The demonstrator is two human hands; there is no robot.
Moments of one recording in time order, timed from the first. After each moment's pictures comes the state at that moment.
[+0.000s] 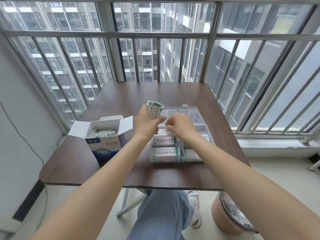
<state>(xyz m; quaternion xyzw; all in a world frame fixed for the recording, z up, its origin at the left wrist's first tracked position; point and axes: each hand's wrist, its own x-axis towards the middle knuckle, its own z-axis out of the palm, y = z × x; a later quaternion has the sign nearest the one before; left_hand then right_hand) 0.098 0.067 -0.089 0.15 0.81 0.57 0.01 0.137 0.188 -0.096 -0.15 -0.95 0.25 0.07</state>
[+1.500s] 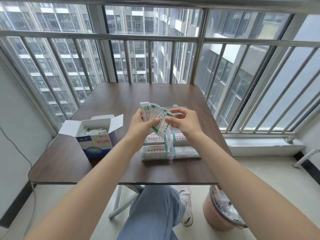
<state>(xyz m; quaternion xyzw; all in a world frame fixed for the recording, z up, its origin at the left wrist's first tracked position) 0.119 0.067 -0.089 0.15 0.62 0.75 0.18 0.187 0.197 -0.070 -0.18 -0.73 0.64 0.18</state>
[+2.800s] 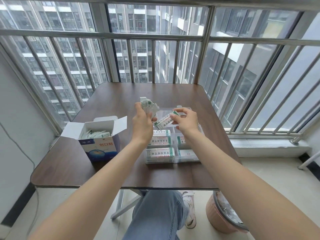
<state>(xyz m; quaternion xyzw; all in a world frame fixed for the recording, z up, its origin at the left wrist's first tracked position) 0.110 0.075 -0.086 0.18 0.79 0.58 -0.05 0.153 0.199 -0.088 -0.28 -0.72 0.59 0.21</state>
